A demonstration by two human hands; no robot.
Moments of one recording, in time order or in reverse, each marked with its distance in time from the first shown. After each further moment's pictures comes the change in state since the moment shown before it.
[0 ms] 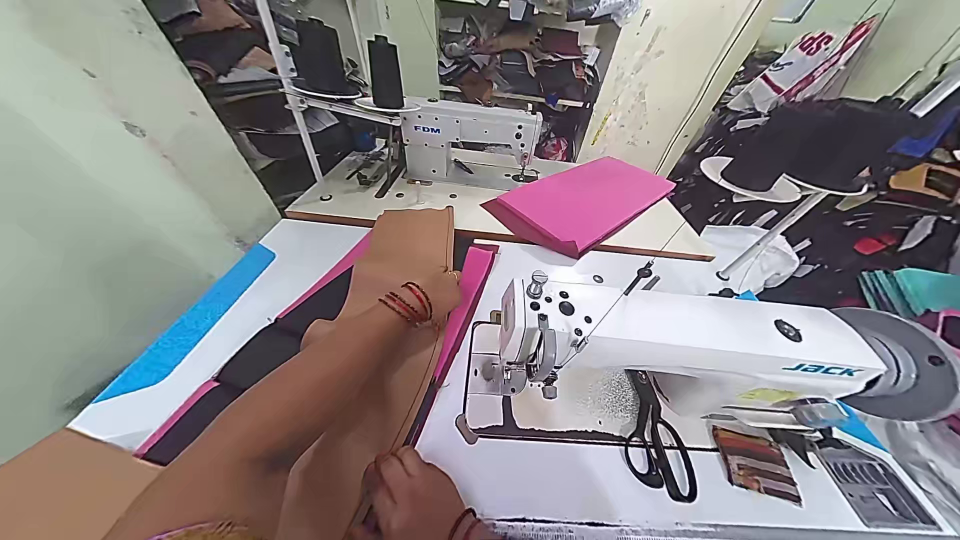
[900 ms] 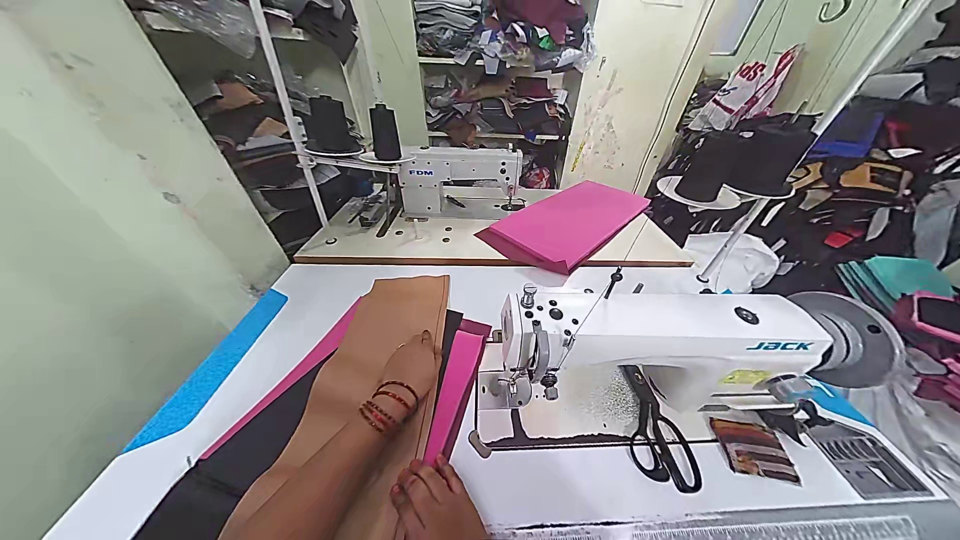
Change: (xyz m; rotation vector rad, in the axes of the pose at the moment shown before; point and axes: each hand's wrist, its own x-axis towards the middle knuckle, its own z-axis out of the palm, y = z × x) left_hand -0.037 0.047 0.073 -0.652 0.213 -0.621; right_hand -0.018 -0.005 0.015 -0.150 0.064 0.065
